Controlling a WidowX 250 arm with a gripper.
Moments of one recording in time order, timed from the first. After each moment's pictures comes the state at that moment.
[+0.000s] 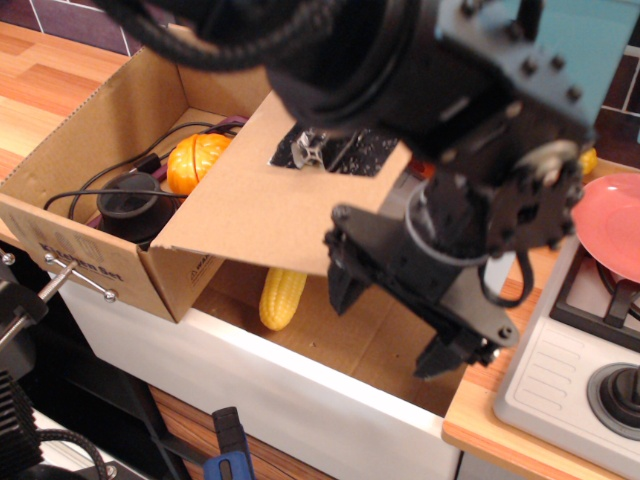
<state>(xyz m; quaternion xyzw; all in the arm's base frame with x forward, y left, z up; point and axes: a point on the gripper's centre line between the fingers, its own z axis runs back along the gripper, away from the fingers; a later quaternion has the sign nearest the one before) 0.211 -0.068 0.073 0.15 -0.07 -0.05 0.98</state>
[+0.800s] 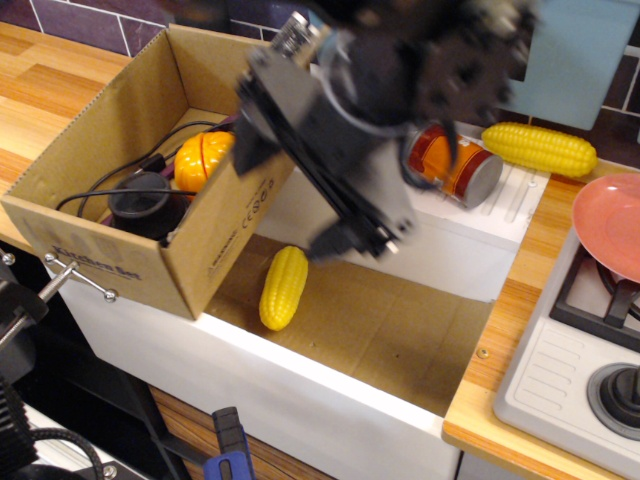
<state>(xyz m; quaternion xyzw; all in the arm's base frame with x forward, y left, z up) 0.210 -0.013 0.143 0.27 -0.09 -0.12 0.95</state>
